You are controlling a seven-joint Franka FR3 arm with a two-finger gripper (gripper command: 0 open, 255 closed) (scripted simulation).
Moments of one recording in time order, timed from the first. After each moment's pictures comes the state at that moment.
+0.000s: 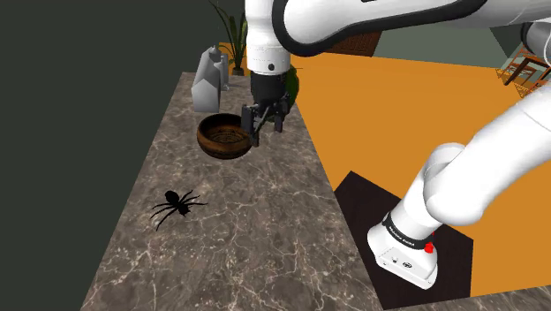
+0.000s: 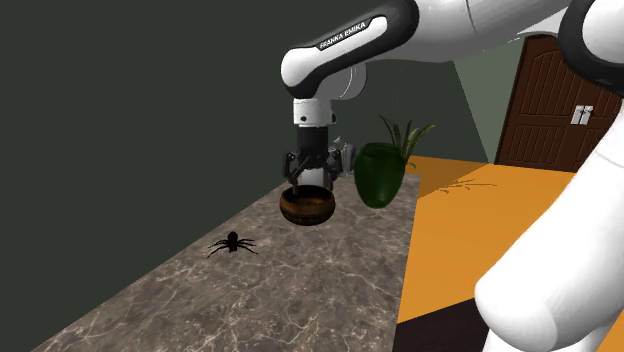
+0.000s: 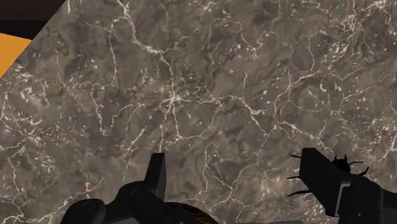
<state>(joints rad) 0.11 -0.23 0.32 -2.10 0.16 1.78 0.35</state>
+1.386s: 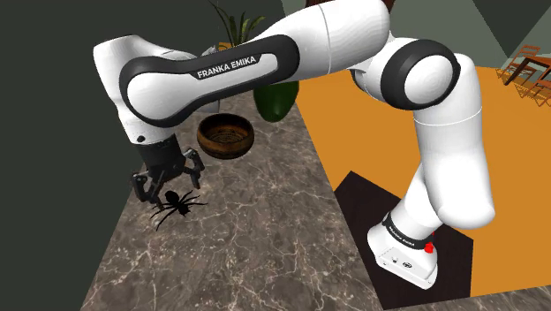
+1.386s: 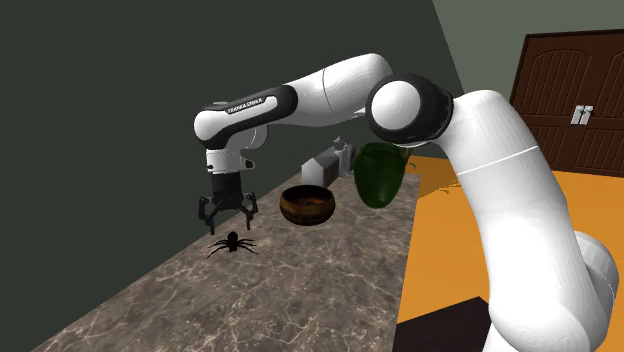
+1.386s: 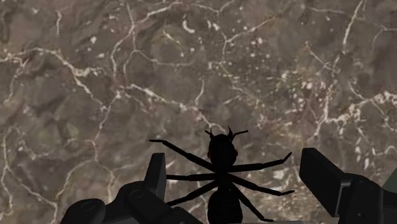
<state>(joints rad) 0.34 0.61 0.41 -1.37 -0.01 1.71 0.77</state>
